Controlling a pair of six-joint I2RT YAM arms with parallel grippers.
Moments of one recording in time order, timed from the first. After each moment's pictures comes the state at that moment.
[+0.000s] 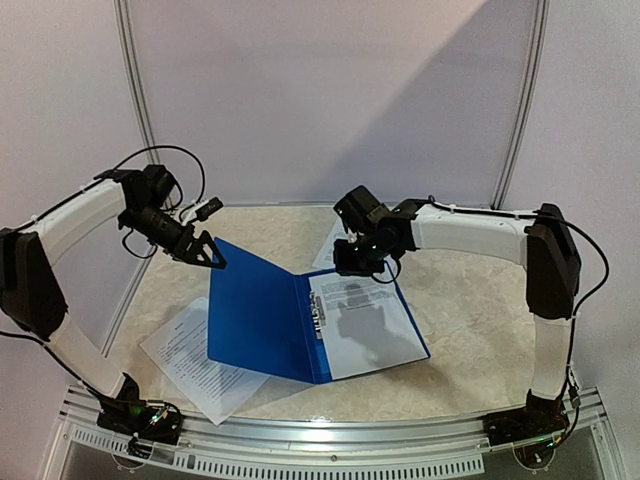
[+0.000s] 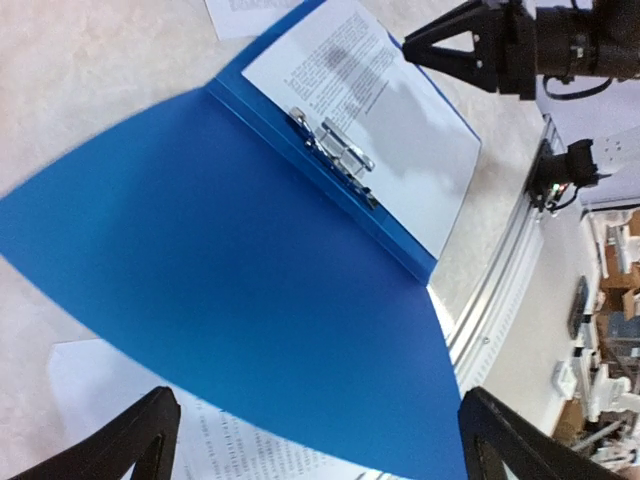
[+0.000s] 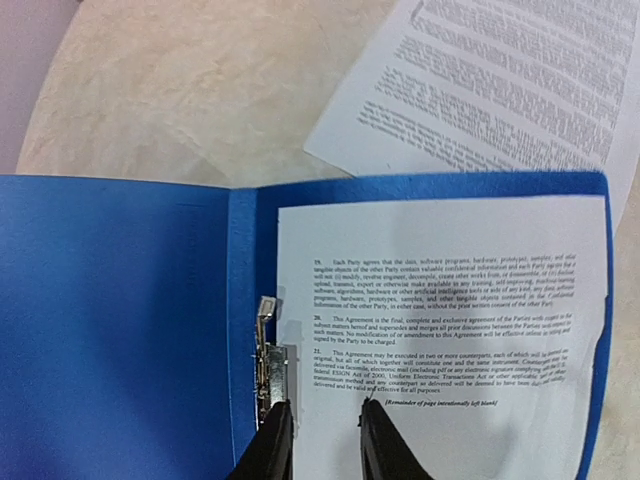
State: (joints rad) left arm -0.17 1.56 1.35 -1.15 0.71 0.35; right arm 0.86 2.03 1.65 -0.61 0.10 0.72
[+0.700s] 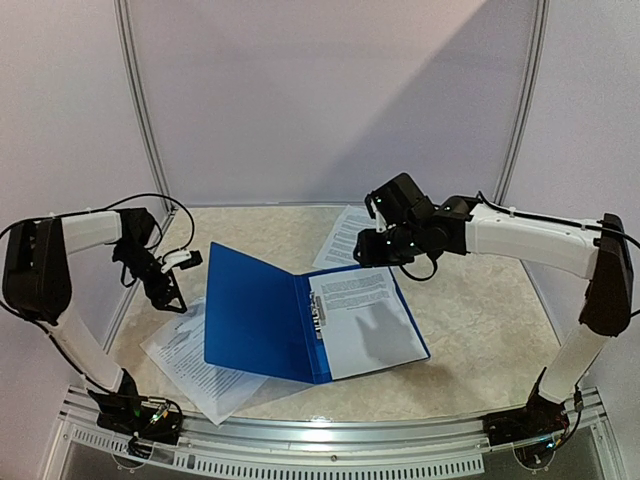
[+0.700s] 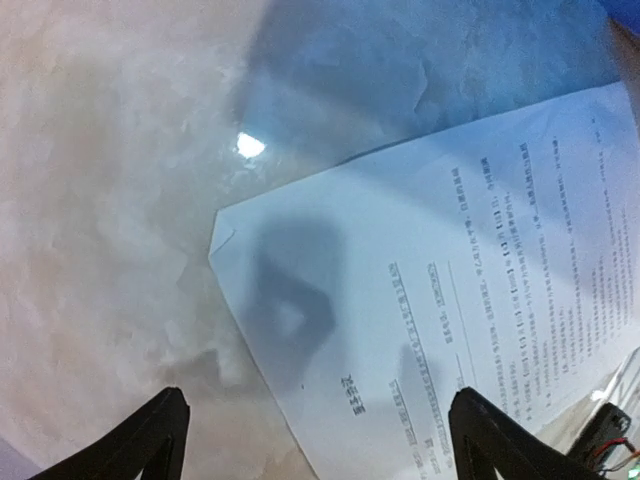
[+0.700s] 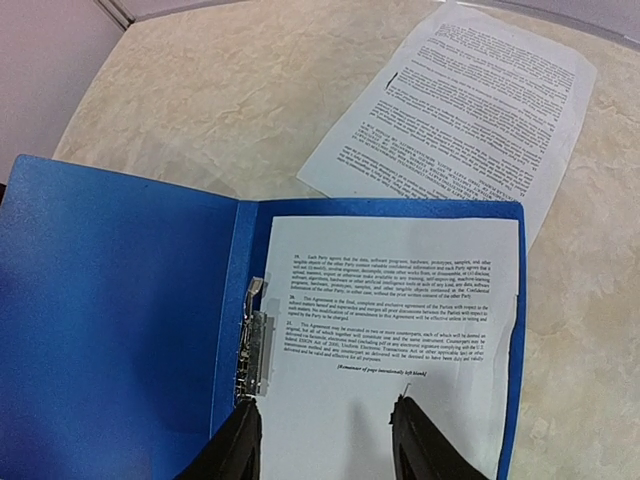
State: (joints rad) left arm 0.06 1.64 1.09 -0.95 0.34 1.00; right arm 0.86 1.70 1.41 -0.52 0.17 0.59
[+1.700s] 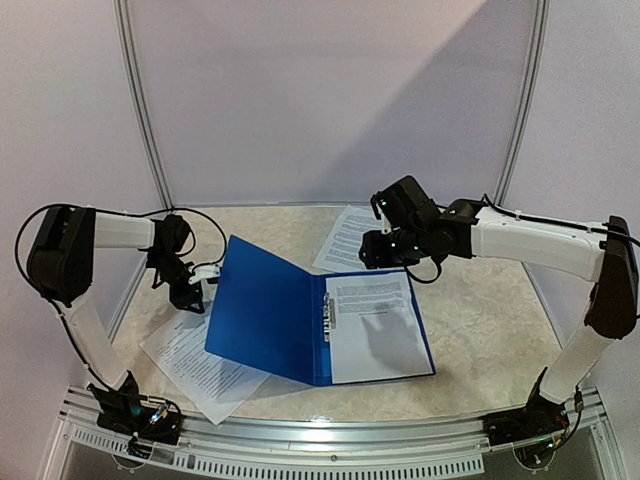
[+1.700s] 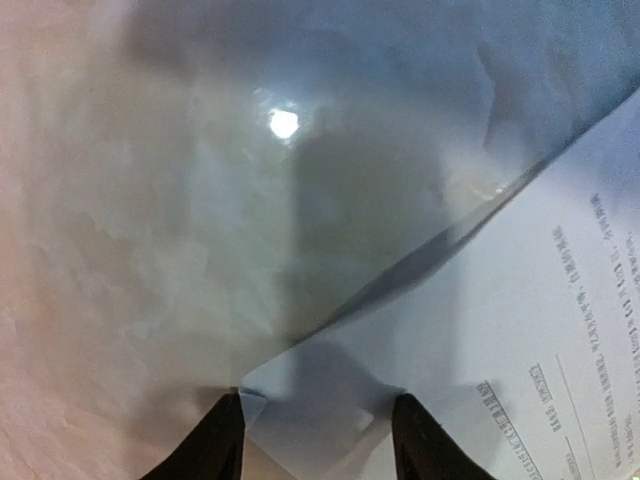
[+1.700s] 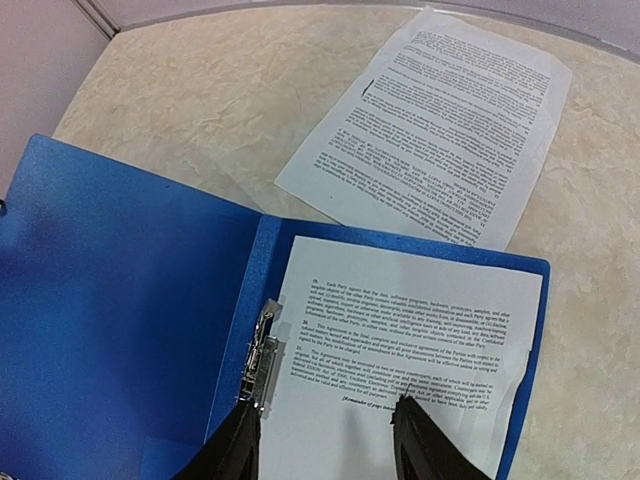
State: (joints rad) left arm -0.11 1.82 1.08 -0.72 0.17 1.13; right arm 0.86 1.67 1.36 -0.51 0.22 0.58
